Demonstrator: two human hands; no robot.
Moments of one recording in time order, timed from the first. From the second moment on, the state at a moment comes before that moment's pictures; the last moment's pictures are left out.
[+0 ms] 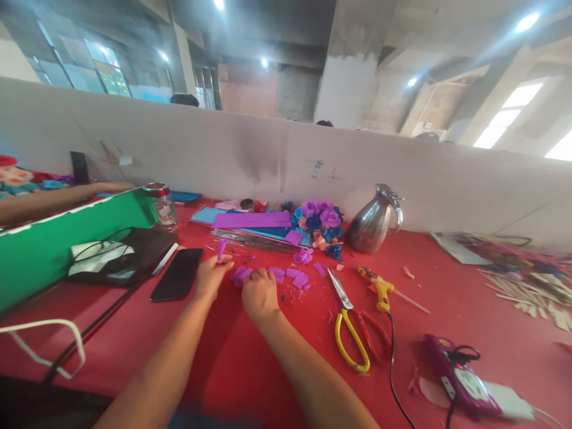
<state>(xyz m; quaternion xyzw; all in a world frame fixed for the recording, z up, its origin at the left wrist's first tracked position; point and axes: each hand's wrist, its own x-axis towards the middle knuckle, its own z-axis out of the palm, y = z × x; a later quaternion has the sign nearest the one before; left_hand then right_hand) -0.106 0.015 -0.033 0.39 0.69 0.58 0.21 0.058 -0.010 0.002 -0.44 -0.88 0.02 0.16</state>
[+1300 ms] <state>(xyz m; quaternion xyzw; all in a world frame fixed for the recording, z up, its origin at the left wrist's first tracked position) -0.036 -0.005 0.012 0.43 0.52 0.50 0.54 0.121 0.007 0.006 -0.40 -0.47 0.64 0.46</state>
